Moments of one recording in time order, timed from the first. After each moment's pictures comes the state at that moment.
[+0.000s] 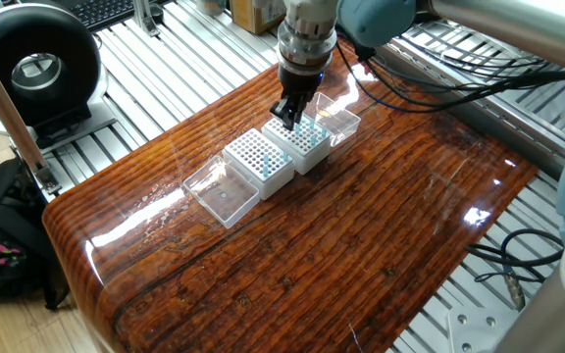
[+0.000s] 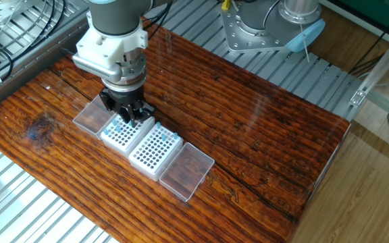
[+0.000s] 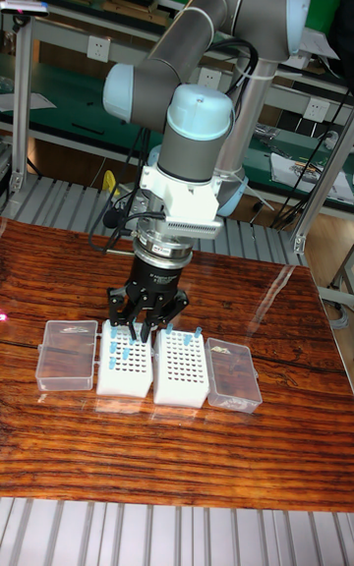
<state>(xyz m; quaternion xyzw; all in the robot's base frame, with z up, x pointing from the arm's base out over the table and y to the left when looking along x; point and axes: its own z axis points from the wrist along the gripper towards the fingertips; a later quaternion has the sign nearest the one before) 0.560 -0.022 0.070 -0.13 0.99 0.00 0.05</state>
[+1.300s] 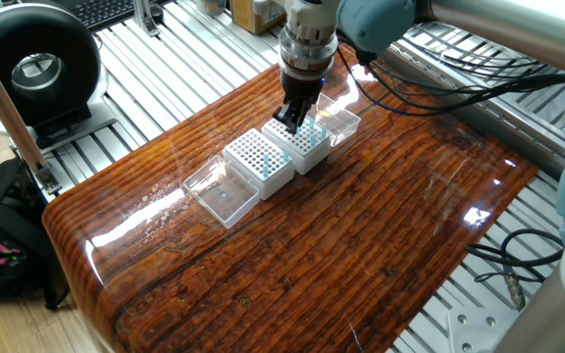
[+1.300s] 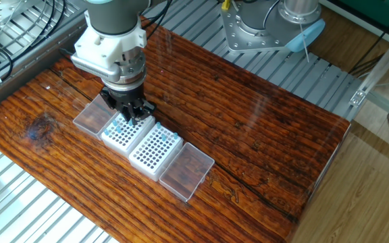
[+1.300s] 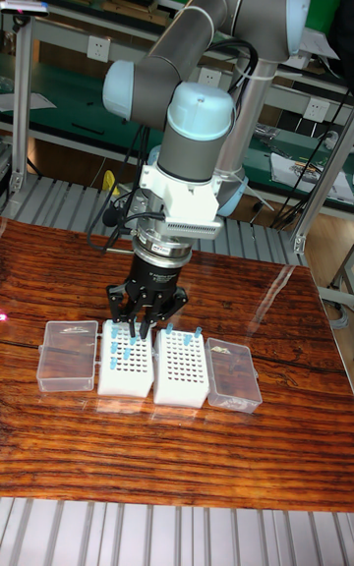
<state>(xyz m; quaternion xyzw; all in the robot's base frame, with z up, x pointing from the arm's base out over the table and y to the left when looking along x) 0.556 -0.025 0.071 -0.13 0.99 -0.01 0.04</state>
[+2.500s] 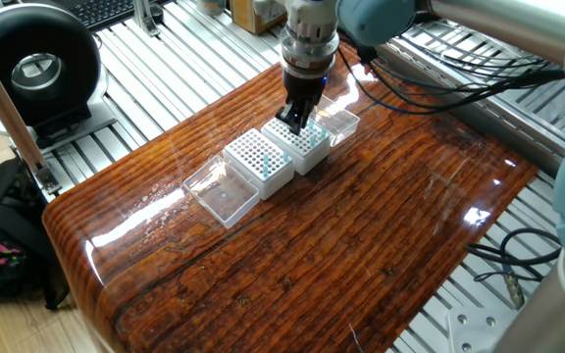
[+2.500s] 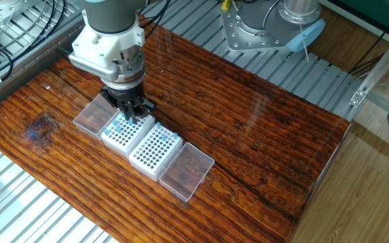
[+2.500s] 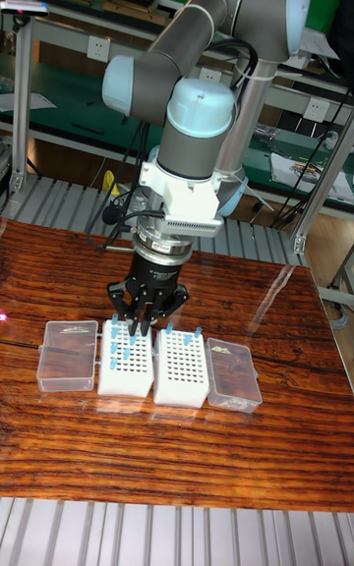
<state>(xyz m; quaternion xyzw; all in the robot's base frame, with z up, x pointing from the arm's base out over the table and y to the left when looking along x) 0.554 -0.025 0.076 -0.13 0.99 -0.01 0.03</state>
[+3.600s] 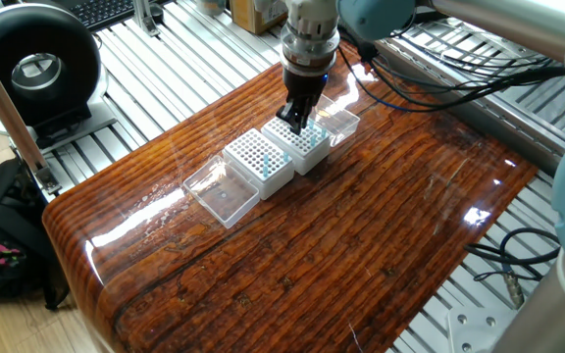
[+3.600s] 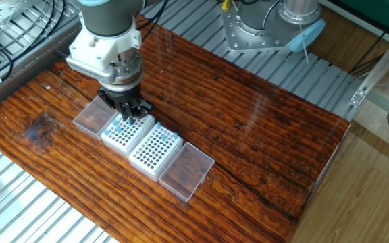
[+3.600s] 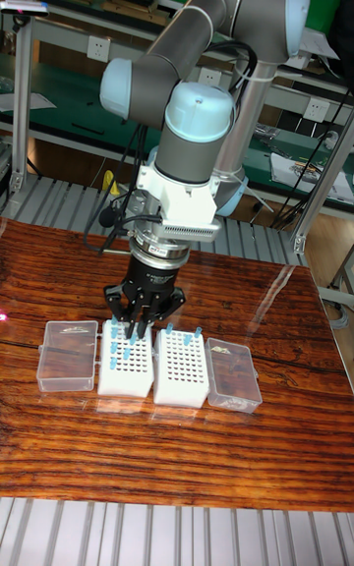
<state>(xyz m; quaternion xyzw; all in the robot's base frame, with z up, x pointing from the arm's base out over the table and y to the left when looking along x) 0.559 -0.031 0.072 -0.13 0.99 -0.01 0.02</state>
